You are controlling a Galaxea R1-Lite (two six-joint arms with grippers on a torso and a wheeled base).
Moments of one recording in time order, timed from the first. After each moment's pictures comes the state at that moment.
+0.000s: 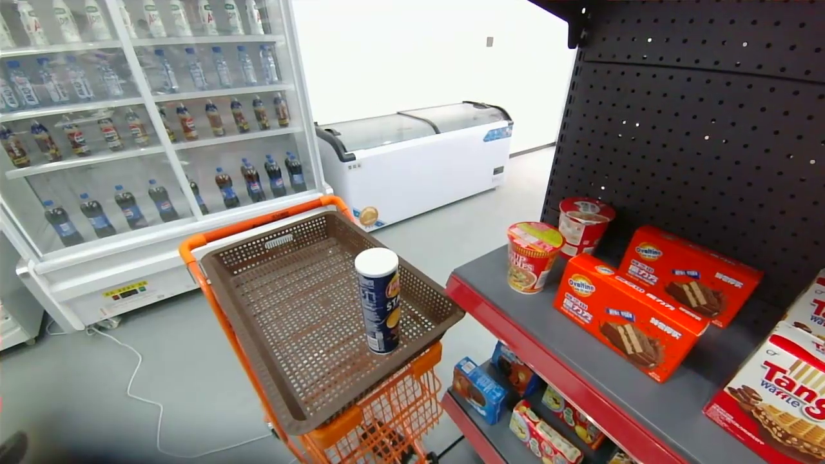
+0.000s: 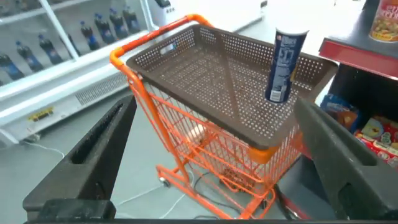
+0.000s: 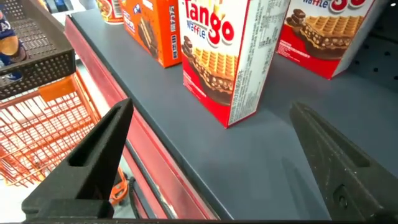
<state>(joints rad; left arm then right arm) 0.00 0.48 -0.46 0.05 -0.07 0.08 0.00 0.00 0.00 0.00 -0.01 0.00</state>
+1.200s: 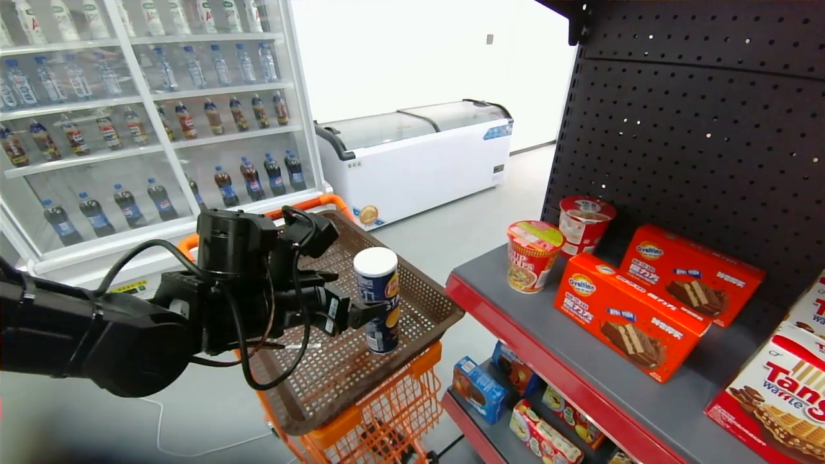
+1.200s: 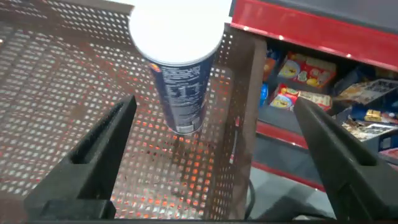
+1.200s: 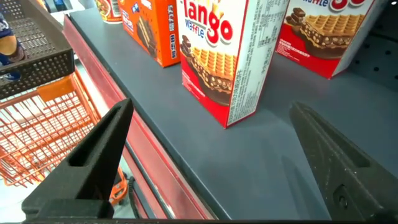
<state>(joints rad) -0.36 1.83 -0.84 -0.54 -0.22 0.09 0.00 0.00 0.00 0.00 -0.01 0.00</state>
